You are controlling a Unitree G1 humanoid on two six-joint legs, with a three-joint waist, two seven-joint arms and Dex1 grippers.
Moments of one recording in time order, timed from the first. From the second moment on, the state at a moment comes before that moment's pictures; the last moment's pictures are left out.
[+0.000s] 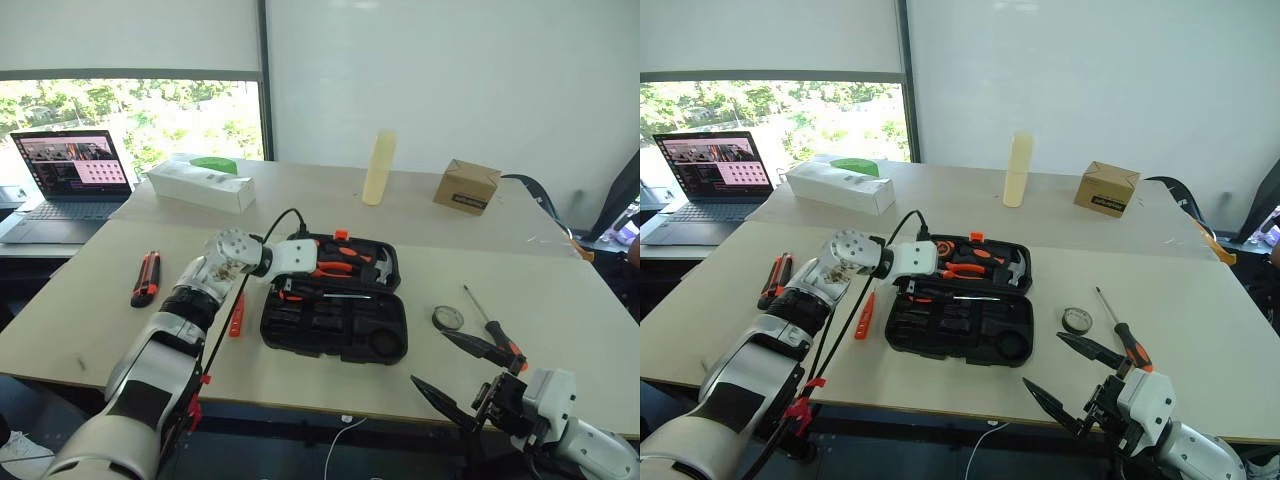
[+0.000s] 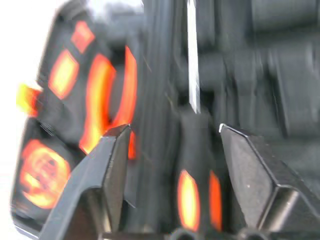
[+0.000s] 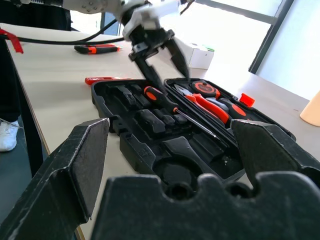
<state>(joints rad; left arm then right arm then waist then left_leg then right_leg) -1.07 0.44 -0.31 0.76 0.16 -0.23 -1.17 0.36 -0.53 -0.21 -0.47 0.45 -0.21 0.85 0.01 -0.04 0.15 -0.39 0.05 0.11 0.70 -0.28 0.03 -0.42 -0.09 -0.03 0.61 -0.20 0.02</state>
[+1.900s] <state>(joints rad) -0.34 0.77 0.10 0.36 -0.43 -0.03 -1.57 0.24 -0.87 -0.51 -0.40 0.64 0.58 0.46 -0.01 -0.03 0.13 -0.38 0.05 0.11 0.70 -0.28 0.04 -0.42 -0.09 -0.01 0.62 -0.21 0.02</state>
